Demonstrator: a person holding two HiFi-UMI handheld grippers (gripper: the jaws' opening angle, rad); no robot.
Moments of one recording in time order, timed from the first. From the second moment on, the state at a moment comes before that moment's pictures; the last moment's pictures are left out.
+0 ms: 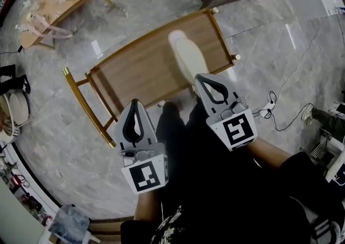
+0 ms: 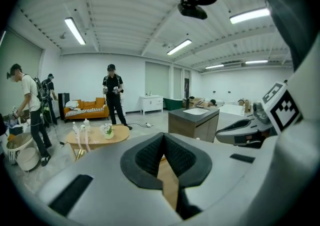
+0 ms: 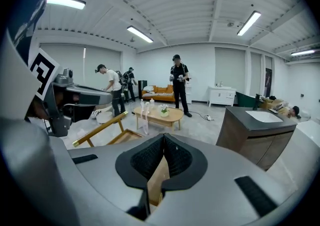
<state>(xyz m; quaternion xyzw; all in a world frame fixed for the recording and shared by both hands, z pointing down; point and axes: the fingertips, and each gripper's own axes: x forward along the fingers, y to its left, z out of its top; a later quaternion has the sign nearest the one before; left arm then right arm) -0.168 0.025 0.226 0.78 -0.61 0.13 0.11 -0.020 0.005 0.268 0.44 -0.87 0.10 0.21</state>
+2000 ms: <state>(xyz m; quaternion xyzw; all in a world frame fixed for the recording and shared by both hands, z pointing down) -0.030 0.013 0.411 0.77 -0.50 0.13 0.37 0.068 -0.006 0.410 0.41 -0.84 0.14 0.34</state>
